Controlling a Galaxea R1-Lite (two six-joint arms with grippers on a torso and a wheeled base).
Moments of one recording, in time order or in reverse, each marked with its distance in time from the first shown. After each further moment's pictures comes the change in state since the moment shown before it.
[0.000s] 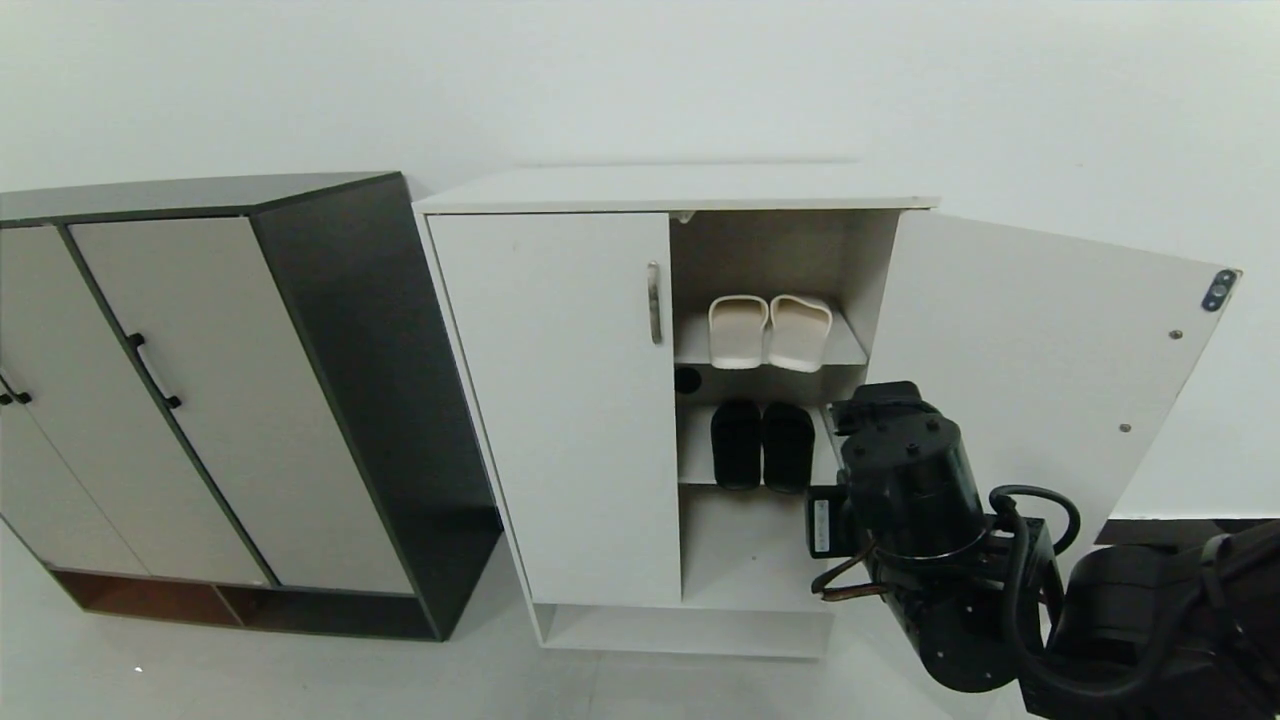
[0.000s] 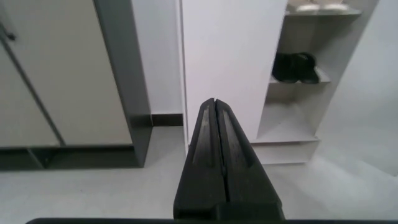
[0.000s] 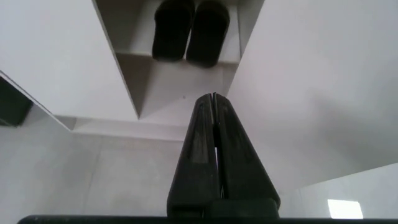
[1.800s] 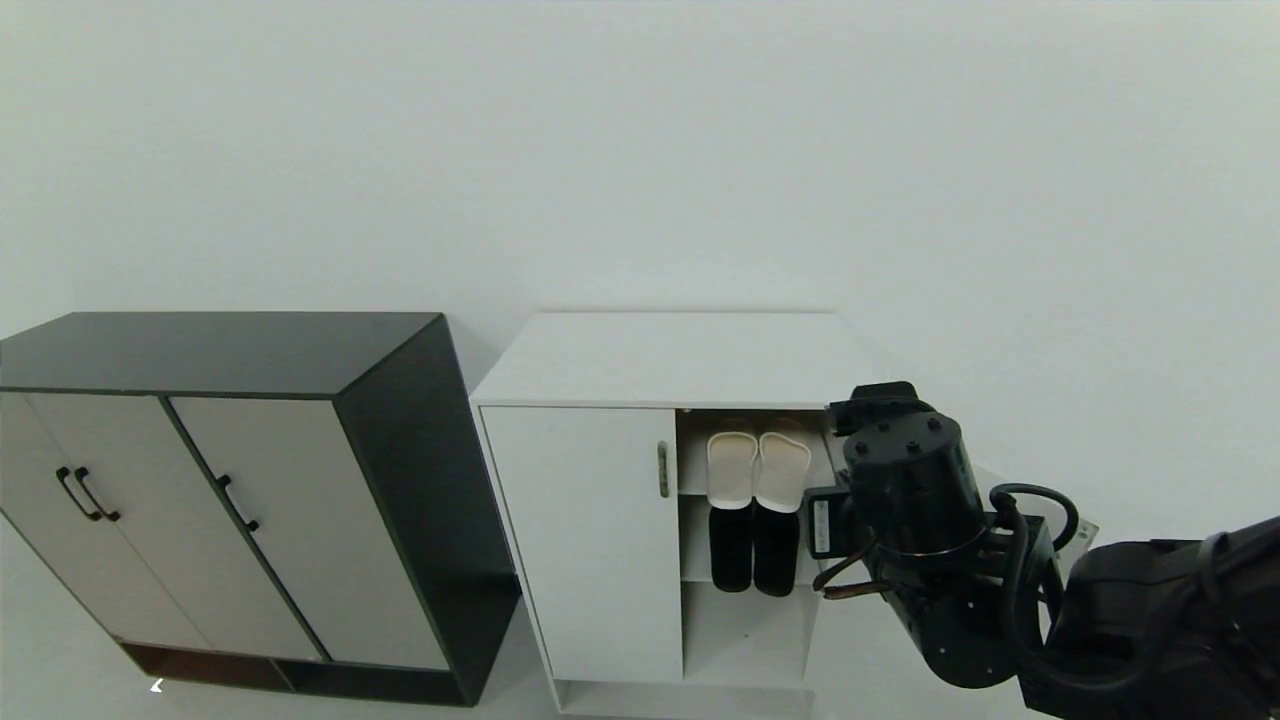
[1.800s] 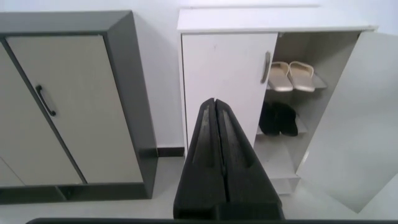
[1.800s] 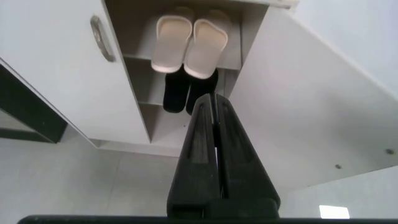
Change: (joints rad) left arm 0.000 0.000 0.000 0.000 -0.001 0.003; right arm -0.007 0.000 0.001 -0.002 0.023 -0.013
